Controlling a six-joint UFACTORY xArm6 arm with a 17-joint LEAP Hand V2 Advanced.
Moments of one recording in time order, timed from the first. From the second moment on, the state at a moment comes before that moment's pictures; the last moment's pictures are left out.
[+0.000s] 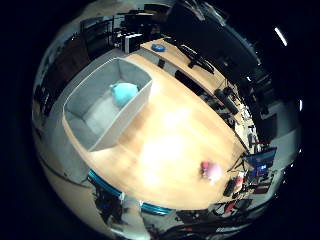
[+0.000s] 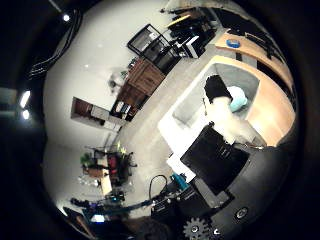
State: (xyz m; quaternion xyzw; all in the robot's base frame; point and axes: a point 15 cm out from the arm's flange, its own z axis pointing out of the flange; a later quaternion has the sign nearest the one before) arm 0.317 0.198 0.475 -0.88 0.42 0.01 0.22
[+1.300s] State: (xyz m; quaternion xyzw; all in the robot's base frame) arm 0.331 -0.008 0.436 -0.73 0.66 -0.02 0.14
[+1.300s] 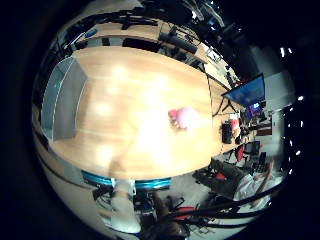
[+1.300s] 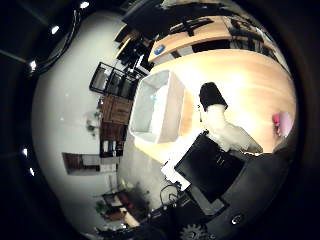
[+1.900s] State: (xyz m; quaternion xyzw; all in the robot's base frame) arm 0.323 -0.014 0.427 -0.73 0.67 -0.01 0.13
